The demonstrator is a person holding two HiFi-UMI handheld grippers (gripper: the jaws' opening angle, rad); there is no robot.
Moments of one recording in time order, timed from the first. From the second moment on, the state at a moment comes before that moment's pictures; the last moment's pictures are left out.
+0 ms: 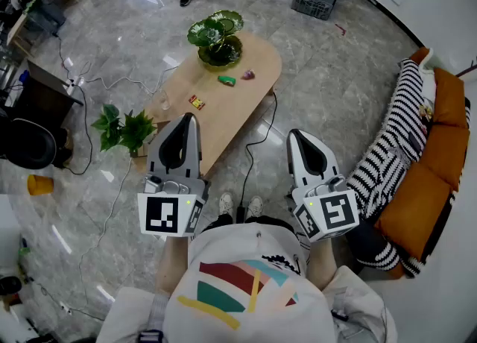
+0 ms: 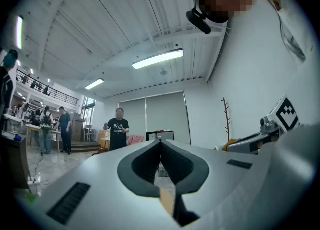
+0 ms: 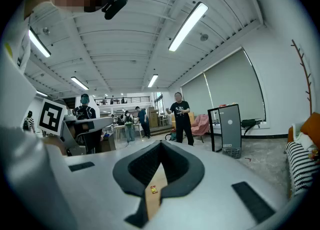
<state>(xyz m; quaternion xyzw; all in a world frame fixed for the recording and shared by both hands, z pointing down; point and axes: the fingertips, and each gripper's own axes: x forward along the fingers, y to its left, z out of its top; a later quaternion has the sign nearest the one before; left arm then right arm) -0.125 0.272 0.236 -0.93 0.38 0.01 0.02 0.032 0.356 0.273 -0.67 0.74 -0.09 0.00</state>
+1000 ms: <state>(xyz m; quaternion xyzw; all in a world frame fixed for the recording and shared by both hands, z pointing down) -0.064 0.166 0.276 -0.91 0.42 0.02 0.02 0.090 0.245 0.300 -0.60 0.79 -0.09 0.03</state>
